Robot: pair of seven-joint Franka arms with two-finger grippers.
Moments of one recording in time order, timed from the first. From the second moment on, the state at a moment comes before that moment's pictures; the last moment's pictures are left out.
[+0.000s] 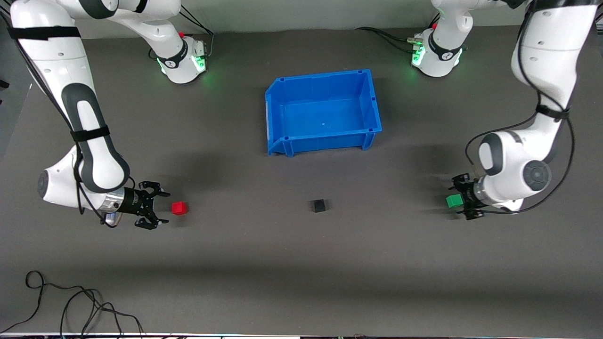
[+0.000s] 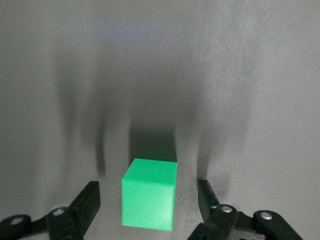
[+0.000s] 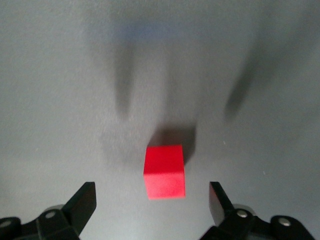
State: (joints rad) left arm 0.00 0.55 -0.03 -1.99 -0.15 2.47 -1.70; right arm 0.05 0.56 -0.13 -1.89 0.70 2.28 0.90
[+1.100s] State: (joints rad) left arm 0.01 0.54 -0.02 -1.99 -0.04 2.43 -1.67; right arm 0.07 0.61 -0.12 -1.89 0.78 2.34 0.82
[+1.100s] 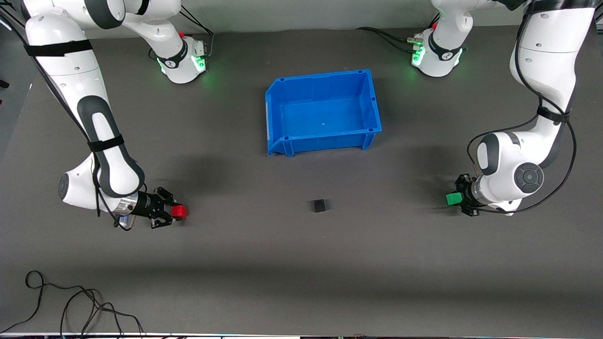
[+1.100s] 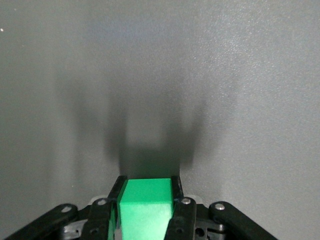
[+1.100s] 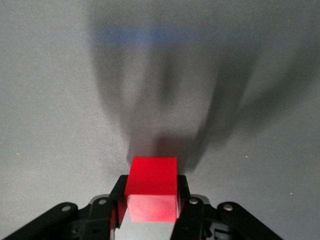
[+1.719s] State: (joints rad) left arm -0.01 0.51 -0.03 -1.75 -0.04 2.16 -1.58; right arm 0.10 0.60 -0.11 -1.83 0.78 2.34 0.87
